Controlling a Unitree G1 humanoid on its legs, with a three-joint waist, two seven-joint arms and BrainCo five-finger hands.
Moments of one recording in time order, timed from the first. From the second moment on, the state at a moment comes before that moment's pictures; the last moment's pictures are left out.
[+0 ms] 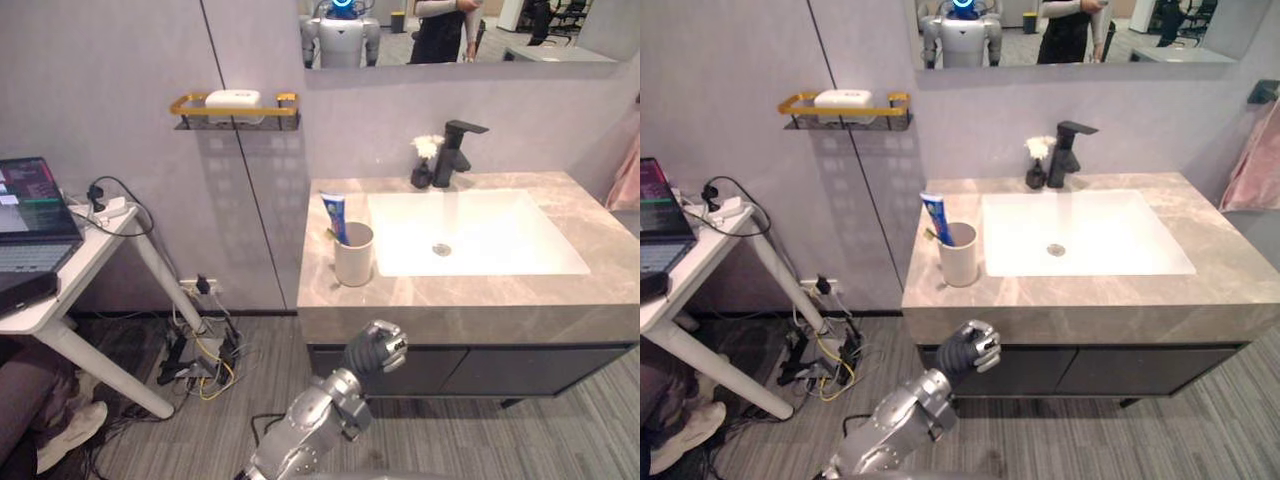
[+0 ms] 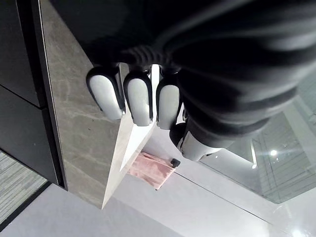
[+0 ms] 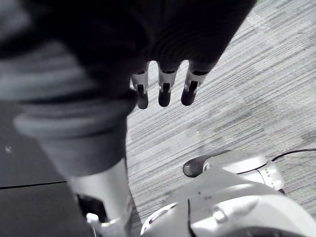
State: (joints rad) left arm 0.06 0.12 -0.72 -0.07 -0.58 -0.03 -0.04; right arm 0.31 -0.06 -0.23 1.05 0.17 -0.07 -0.20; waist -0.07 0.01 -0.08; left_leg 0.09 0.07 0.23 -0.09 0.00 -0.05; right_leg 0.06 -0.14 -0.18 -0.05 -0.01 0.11
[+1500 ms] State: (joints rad) left arm -0.23 0.04 -0.54 0.21 -0.33 -0.07 0.16; right arm 0.36 -0.02 -0.19 0.91 0.20 -0.09 -0.19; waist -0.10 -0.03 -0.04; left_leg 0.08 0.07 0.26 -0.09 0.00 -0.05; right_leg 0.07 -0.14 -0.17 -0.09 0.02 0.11
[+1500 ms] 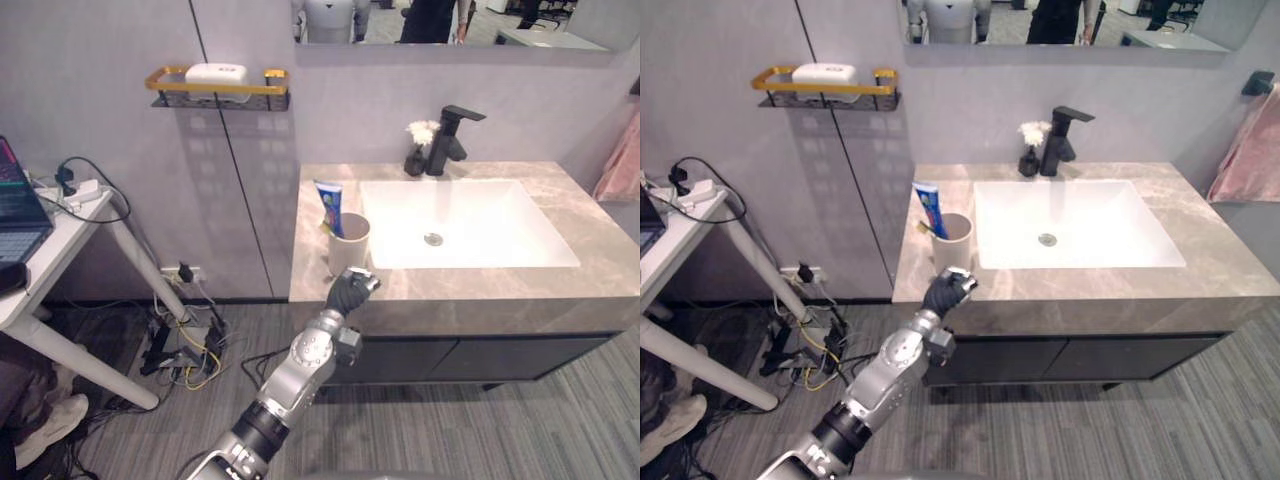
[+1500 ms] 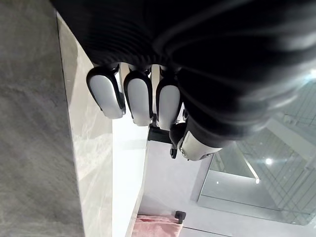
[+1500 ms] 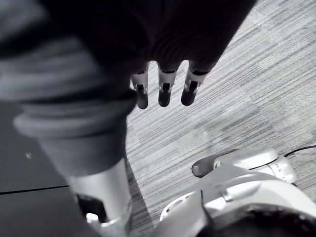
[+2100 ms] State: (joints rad) left arm -0.31 0.00 -0.50 0.29 -0.29 -0.07 0.20; right arm 0.40 0.00 -0.19 0.83 0.20 -0.09 -0.19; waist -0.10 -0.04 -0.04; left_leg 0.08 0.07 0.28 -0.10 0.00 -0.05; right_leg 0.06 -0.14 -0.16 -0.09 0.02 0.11
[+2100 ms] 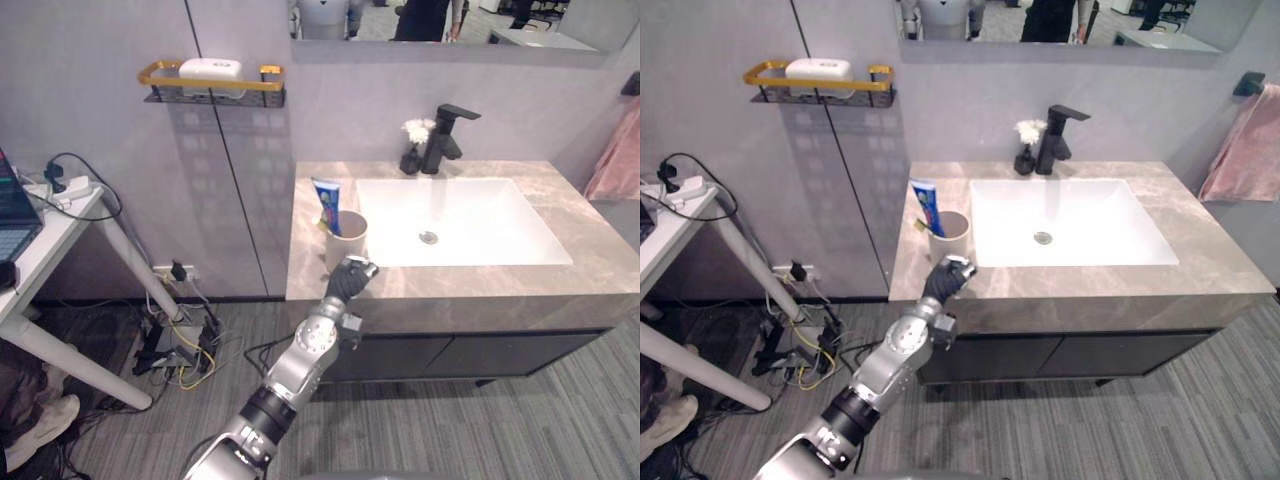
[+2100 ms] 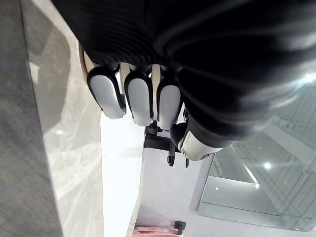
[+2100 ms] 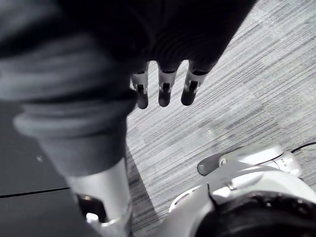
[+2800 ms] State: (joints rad) left arm -0.34 -0.02 -0.44 0.33 -0.29 -0.07 0.22; right arm 0.43 0.02 -0.19 0.78 0.20 -0.09 -0.17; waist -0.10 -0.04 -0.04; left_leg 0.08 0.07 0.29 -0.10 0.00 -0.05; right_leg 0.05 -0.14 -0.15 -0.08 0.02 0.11
